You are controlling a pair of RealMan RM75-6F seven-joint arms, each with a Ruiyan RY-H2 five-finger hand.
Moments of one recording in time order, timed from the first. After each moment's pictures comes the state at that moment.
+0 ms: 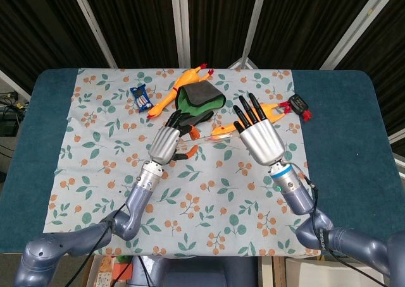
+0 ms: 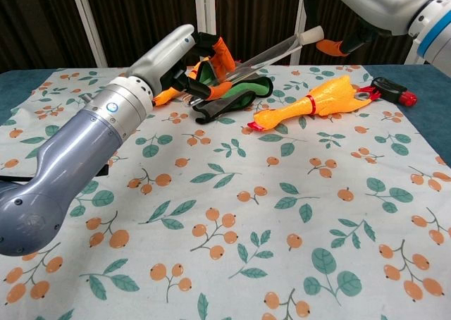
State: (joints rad) left arm -0.91 -2.01 -0.32 -0.91 1.38 1.19 -0.26; right arm 0.75 -1.53 0.24 -1.30 -1.54 1.32 -0.49
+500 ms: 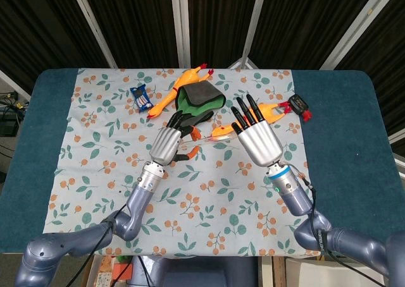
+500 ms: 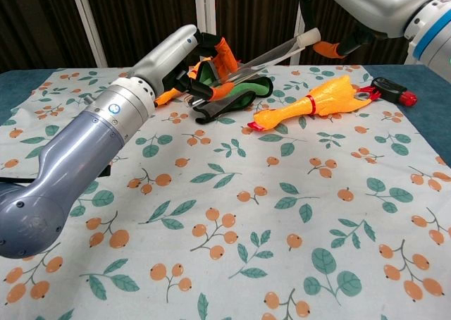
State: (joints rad) left arm -0.91 -2.02 -0.32 -0.91 1.38 1.20 -0.25; right arm 0.75 -1.54 0.24 -1.31 -1.54 1.32 -0.50
